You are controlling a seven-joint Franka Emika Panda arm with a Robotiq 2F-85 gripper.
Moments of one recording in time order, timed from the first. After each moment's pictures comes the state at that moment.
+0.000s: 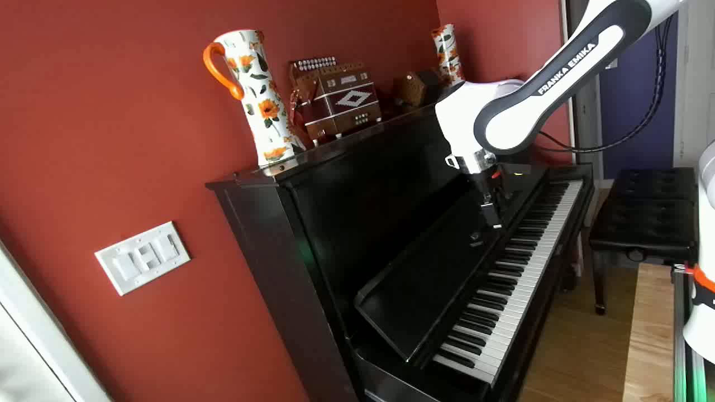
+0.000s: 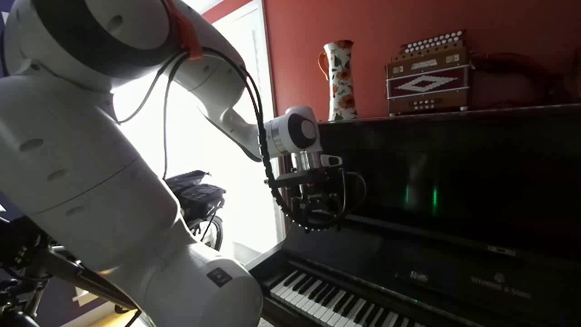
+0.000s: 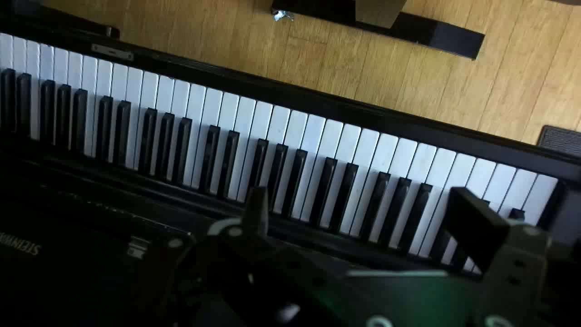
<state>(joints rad) 0.04 -0.43 0.16 -2.55 -0.16 2.00 0.00</state>
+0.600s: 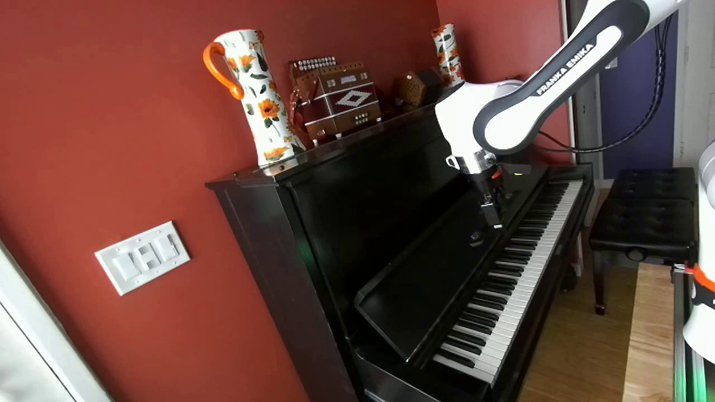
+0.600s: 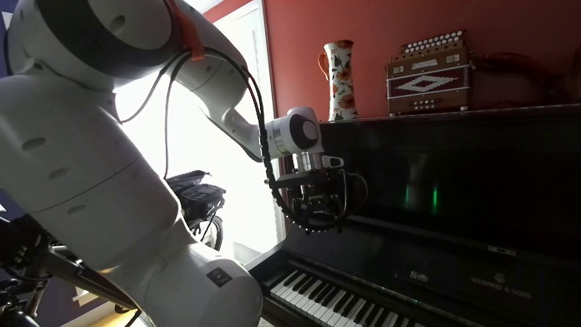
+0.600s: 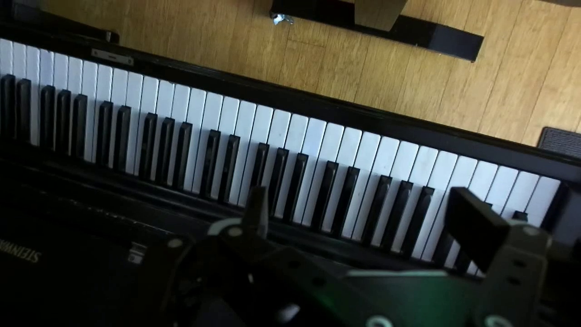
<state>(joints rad) 0.04 -0.42 0.16 -2.55 -0.16 2.00 0.00</state>
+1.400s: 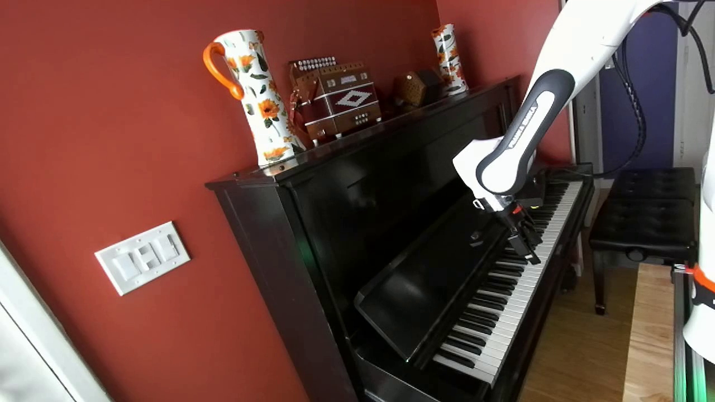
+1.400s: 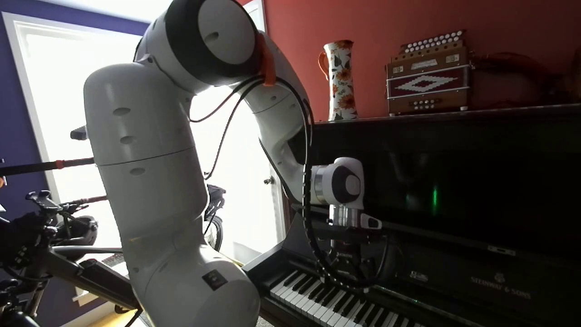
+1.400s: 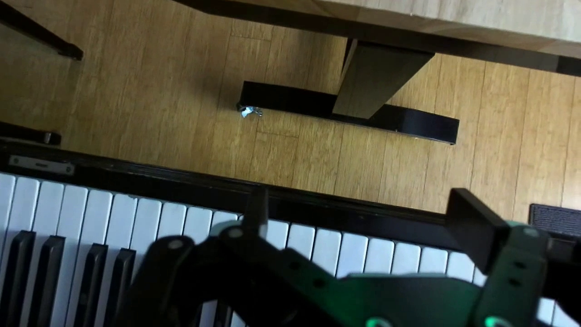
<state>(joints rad) -0.02 -0.09 -0.02 -2.59 -0.18 2.13 -0.12</state>
